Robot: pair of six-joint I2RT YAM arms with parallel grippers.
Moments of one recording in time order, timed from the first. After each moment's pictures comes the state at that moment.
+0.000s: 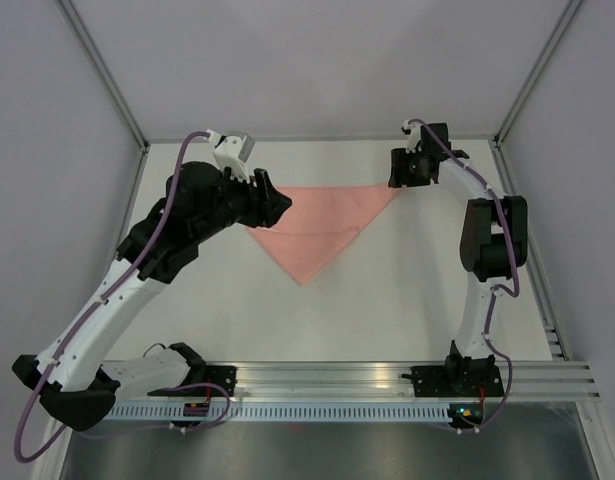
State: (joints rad) left arm -0.66 1.09 1.38 -0.59 0.01 -0.35; right arm 0.10 2.09 1.65 -0.43 -0.21 -0.01
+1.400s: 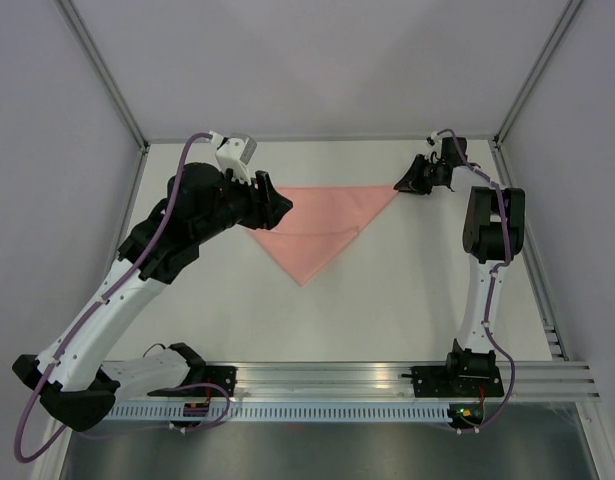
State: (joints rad) left arm -0.66 1.09 1.37 -0.59 0.03 -0.34; right arm -0.07 2.36 1.76 -0.28 -0.59 0.35
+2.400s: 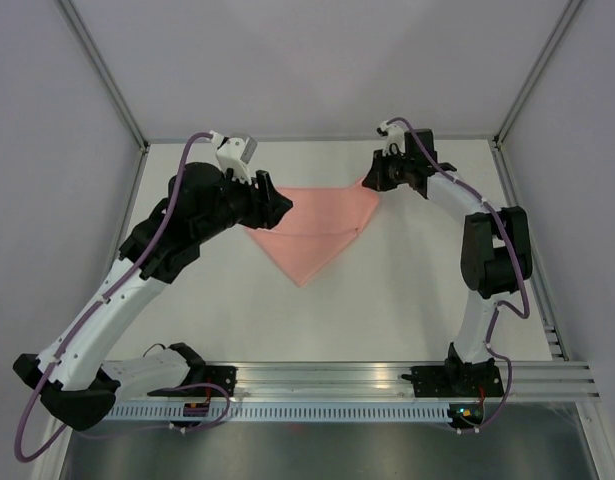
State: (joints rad) left arm -0.66 1.10 1.37 -0.59 0.02 -0.34; right arm 0.15 1.97 1.50 -0.19 -0.52 0.08
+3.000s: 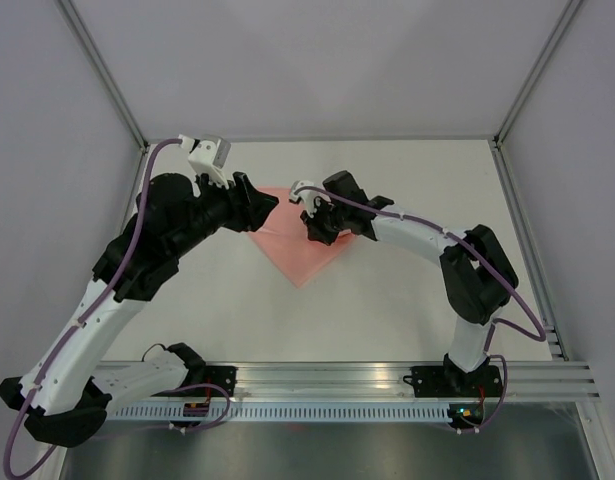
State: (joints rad) left arm -0.66 0.99 1.37 -0.59 -0.02 -0.35; right arm 0.64 1.84 1.34 -0.28 -0.38 -0.30
